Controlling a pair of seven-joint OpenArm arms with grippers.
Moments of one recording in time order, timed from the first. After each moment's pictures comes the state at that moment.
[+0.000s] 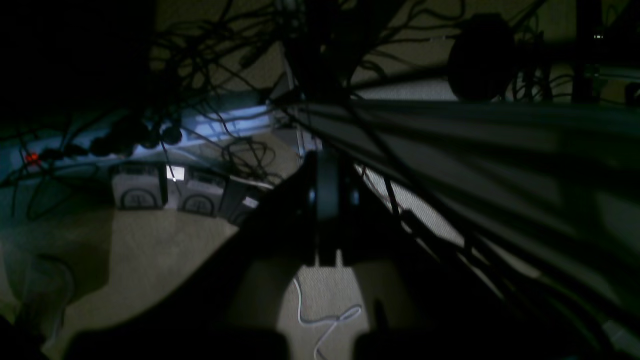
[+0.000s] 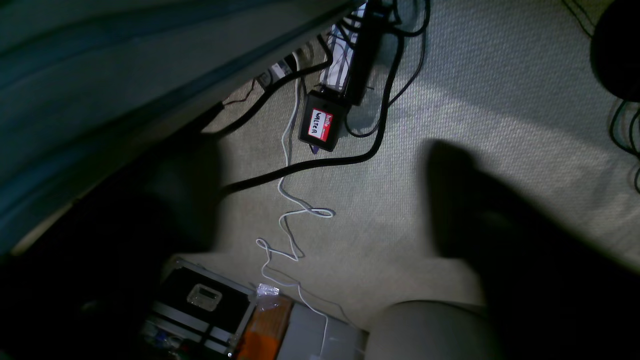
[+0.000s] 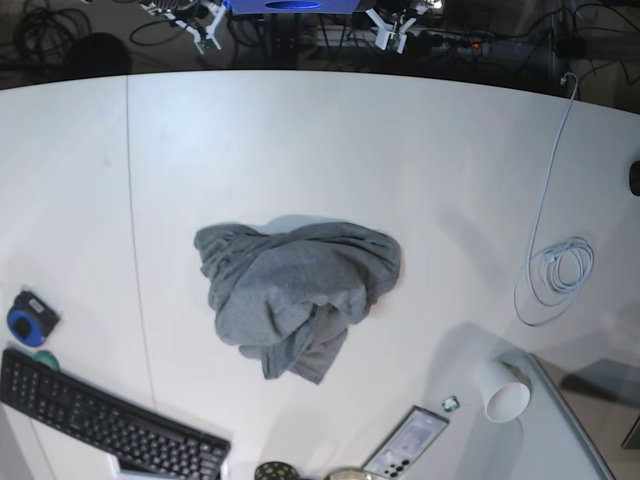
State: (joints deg) left arm 7.7 -3.4 17.7 5.4 -10.4 -17.7 -26.3; right arm -2.8 0.7 -28.1 0.4 15.0 15.9 5.7
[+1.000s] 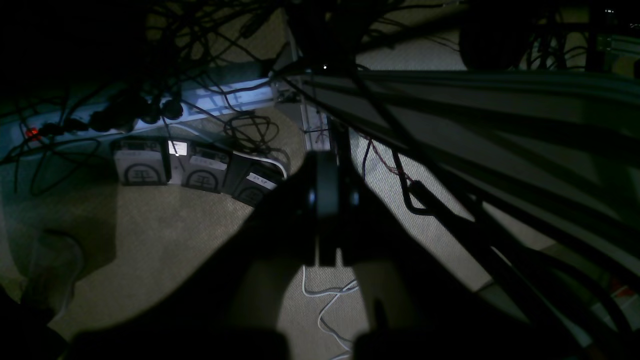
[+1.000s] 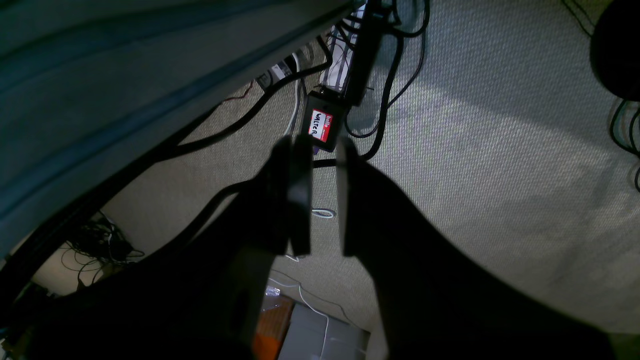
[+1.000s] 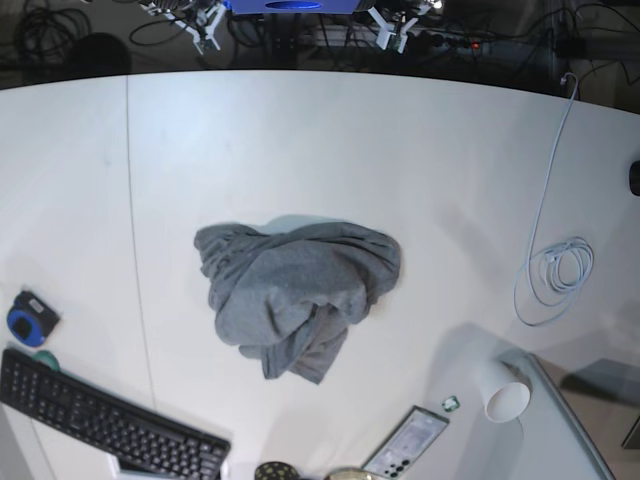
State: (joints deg) left arm 7.6 -4.0 17.6 5.5 -10.4 -17.7 -20.4; right arm -2.8 0.7 -28.1 0.4 15.1 15.9 5.7
